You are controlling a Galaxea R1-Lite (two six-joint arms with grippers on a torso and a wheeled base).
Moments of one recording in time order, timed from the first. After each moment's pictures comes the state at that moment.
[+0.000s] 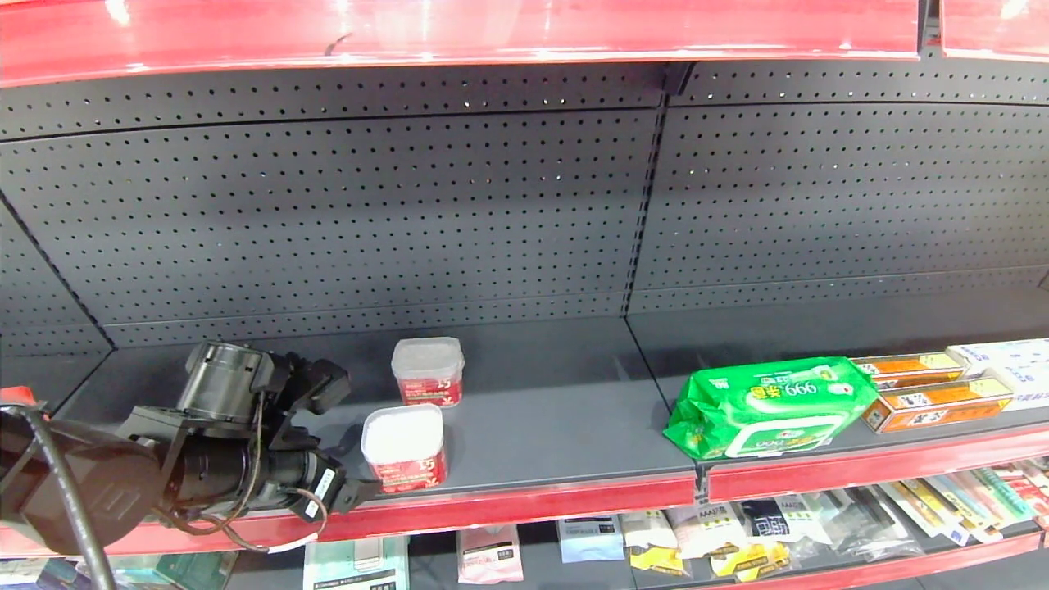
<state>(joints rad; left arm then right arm) -0.26 1.76 -0.54 -0.34 -0.10 0.23 0.00 0.00 0.00 0.00 -0.04 0.00</state>
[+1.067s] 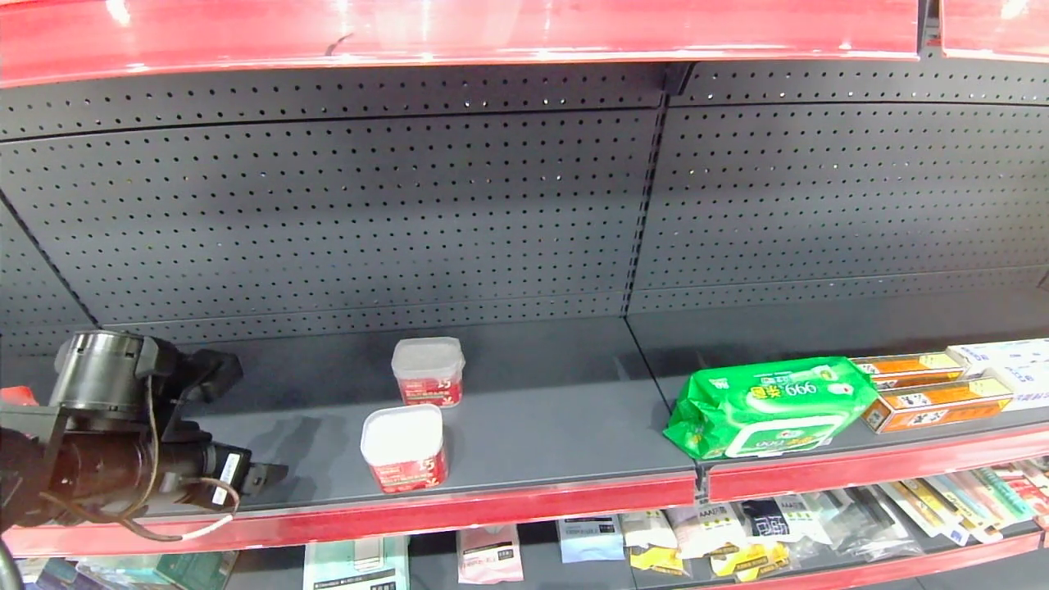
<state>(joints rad) 0.00 1.62 -0.53 -0.20 0.02 0.18 0.00 0.00 0.00 0.00 -0.04 0.00</state>
